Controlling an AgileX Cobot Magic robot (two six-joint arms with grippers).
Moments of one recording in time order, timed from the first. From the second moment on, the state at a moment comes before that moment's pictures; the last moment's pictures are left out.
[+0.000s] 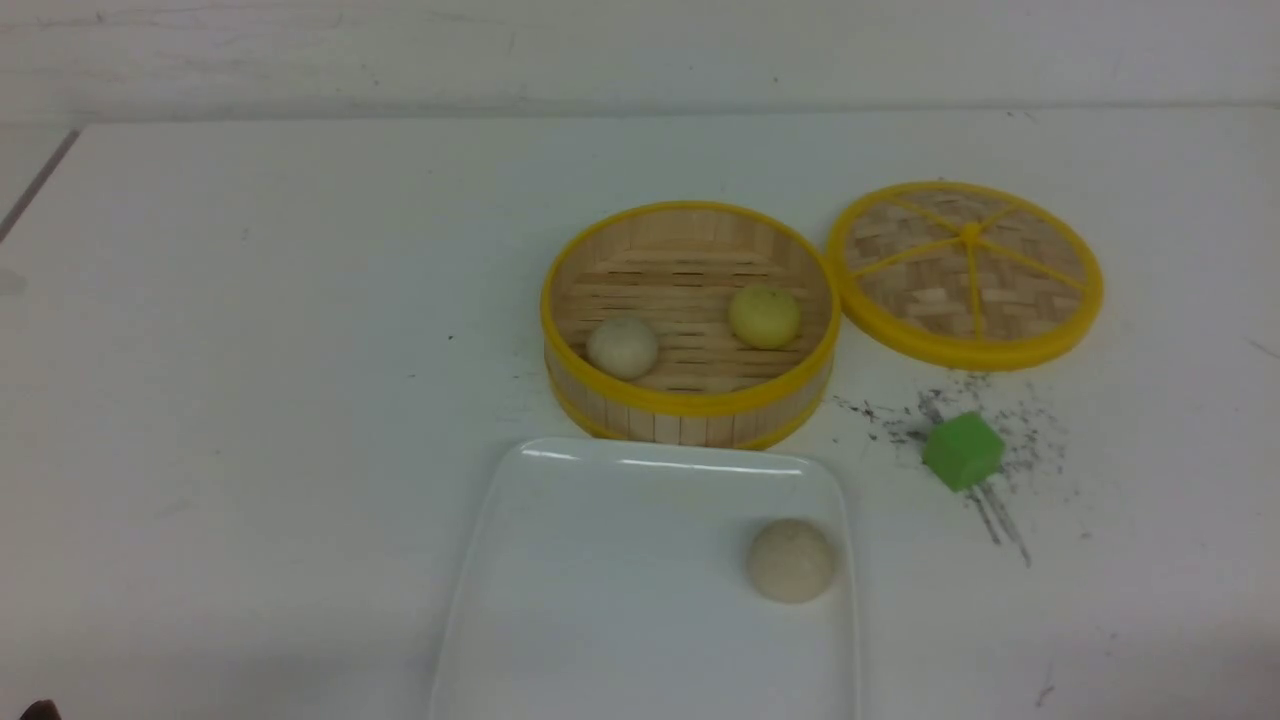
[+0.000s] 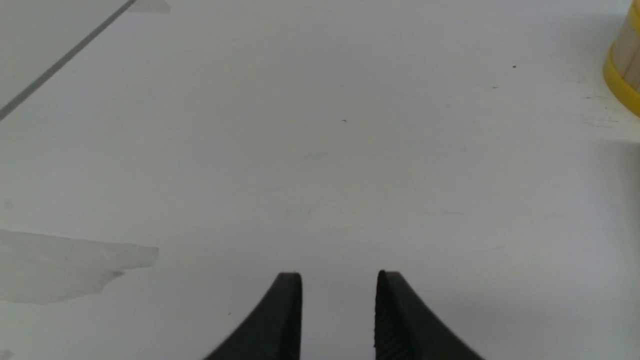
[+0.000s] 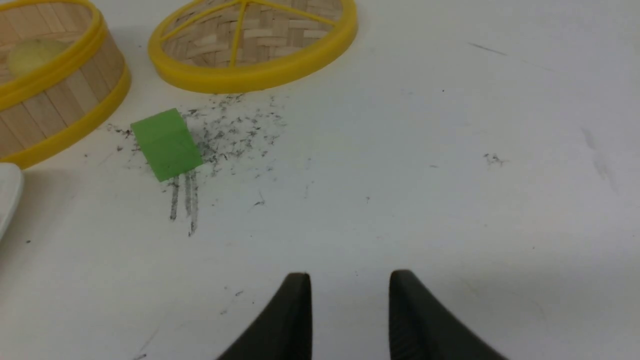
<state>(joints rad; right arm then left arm) 0.04 -0.01 0.02 -0.07 0.40 0.26 -0.01 -0.01 0.03 0.22 0.38 -0.28</state>
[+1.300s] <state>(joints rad) 0.04 0.56 -0.68 0.21 0.88 0.18 -0.01 0.65 -0.71 -0.21 0.91 -0.36</state>
